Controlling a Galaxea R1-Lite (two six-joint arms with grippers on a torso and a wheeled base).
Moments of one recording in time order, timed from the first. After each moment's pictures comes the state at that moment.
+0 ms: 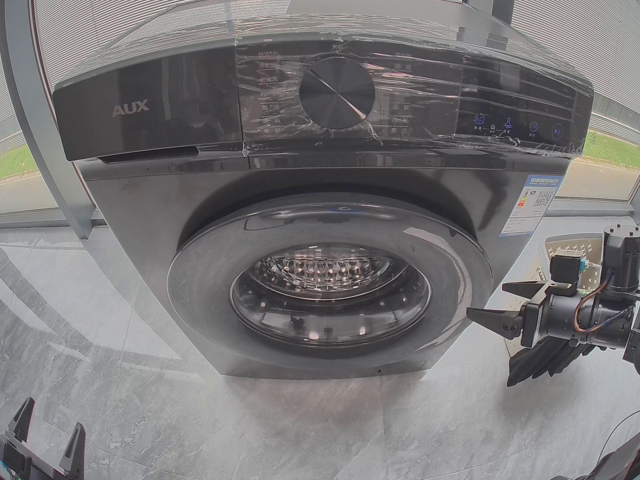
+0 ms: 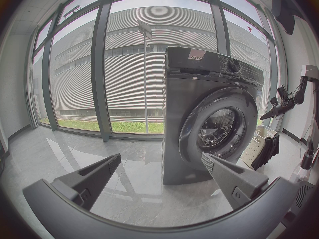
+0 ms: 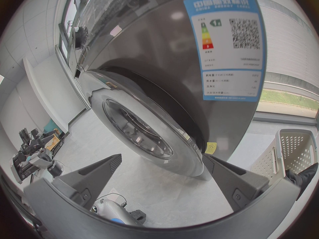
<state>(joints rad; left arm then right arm) -0.01 0.02 -0.02 0.00 0.01 -0.01 0.32 1.44 -0.48 -0.58 0.29 0.03</state>
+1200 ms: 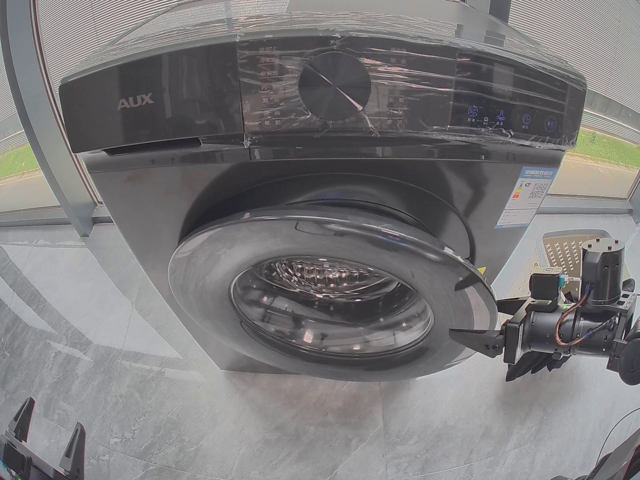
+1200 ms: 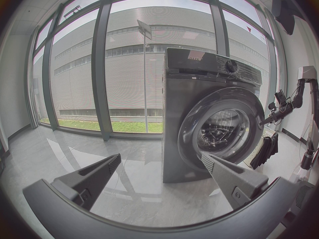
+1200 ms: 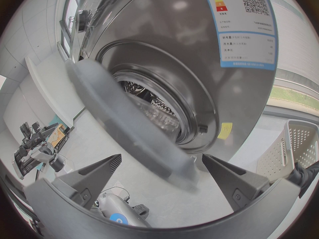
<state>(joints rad) -0.01 0.02 -0.02 0.00 0.01 -0.01 0.36 1.53 -0.45 -0.64 0.31 0.03</state>
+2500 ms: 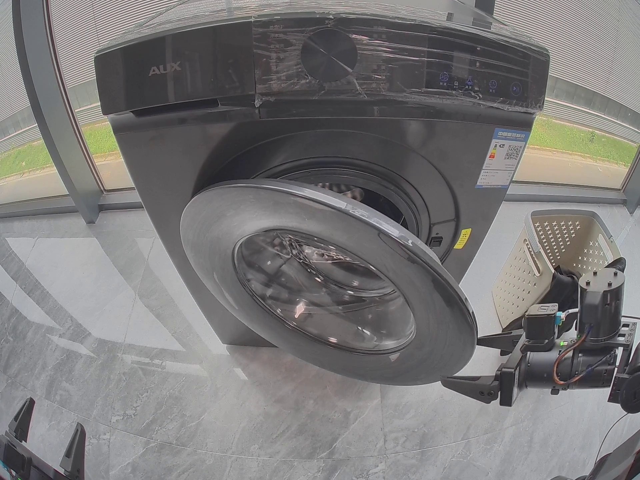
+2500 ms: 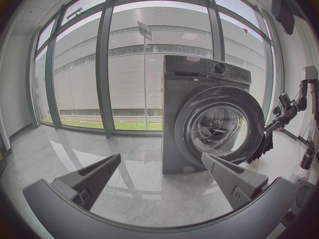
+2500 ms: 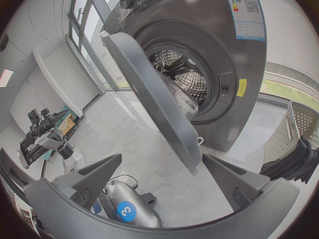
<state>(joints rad) -0.01 0.02 -0.02 0.00 0.01 -0.01 0.48 1.49 -0.33 -0.66 0.28 0.03</state>
